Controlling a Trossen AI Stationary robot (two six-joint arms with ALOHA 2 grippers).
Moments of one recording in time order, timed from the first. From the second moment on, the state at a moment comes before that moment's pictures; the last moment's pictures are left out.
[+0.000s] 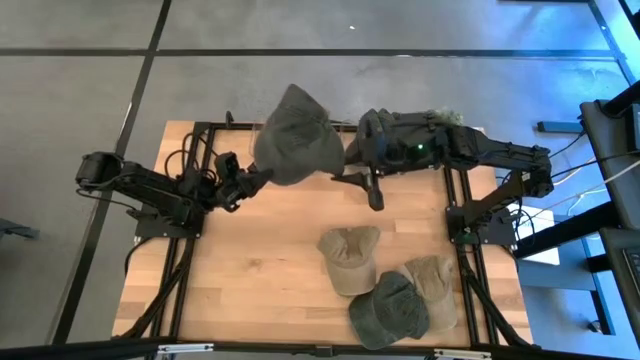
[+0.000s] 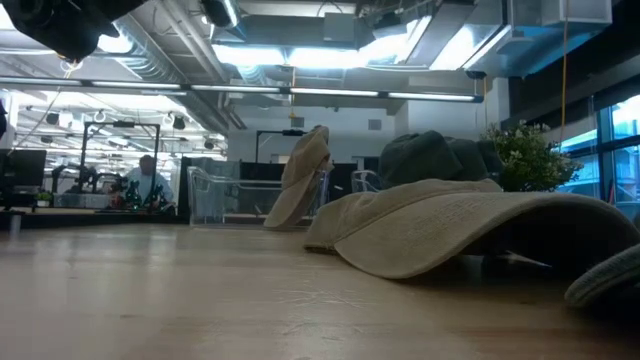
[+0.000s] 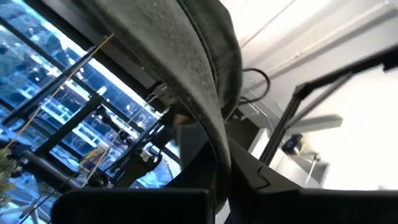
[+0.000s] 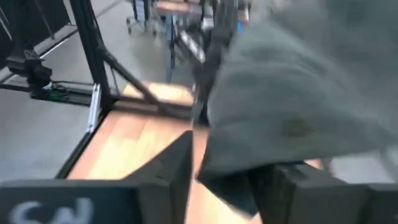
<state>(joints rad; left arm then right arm) -0.05 1.16 0.40 1.49 -0.14 -0.67 0.03 1.50 1.81 -0.64 -0.04 -0.11</state>
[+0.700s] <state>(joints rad) 0.04 1.02 0.40 1.11 0.32 -0.57 -0.04 1.40 1.81 -0.91 -0.19 0.40</state>
